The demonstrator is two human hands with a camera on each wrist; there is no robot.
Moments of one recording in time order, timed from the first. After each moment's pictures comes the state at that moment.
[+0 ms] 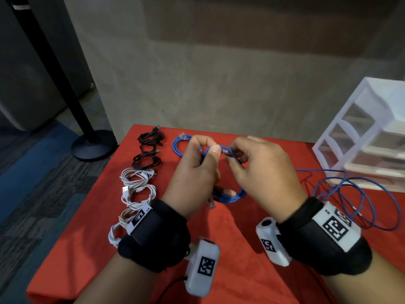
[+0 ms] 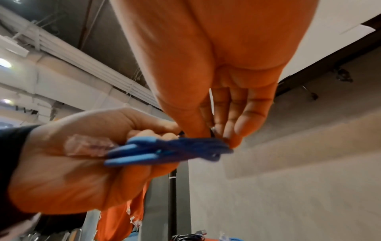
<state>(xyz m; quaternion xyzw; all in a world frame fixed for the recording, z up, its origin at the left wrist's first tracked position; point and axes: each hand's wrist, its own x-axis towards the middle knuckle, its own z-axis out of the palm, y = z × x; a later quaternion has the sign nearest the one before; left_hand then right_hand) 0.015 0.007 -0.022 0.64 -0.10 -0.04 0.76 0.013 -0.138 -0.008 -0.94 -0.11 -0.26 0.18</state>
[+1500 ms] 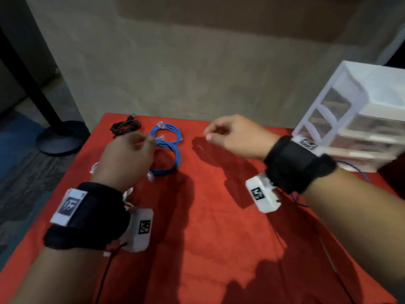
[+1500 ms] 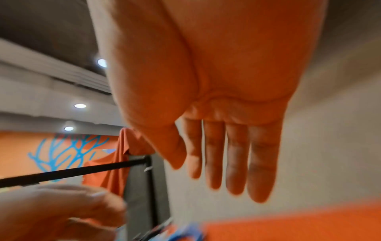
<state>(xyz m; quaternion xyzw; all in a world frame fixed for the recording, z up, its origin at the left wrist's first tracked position) 0.080 0.085 -0.060 0.92 -0.04 0.10 0.37 0.090 -0.169 -0.014 -0.94 -0.09 0.01 0.32</state>
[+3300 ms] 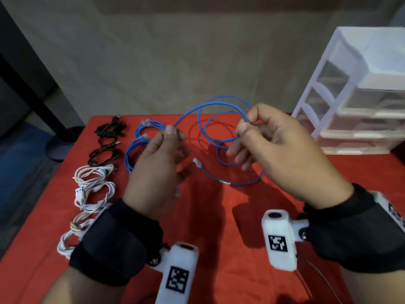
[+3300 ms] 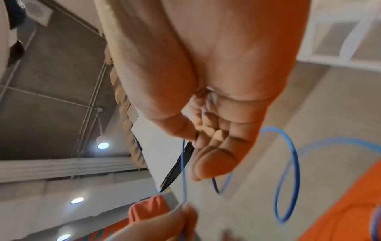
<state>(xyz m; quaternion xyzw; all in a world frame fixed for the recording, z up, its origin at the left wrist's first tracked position) 0.026 -0.031 -0.044 0.59 0.01 -0.07 0.81 -0.010 -0.218 -0.008 -0.79 -0.05 -0.09 0.61</state>
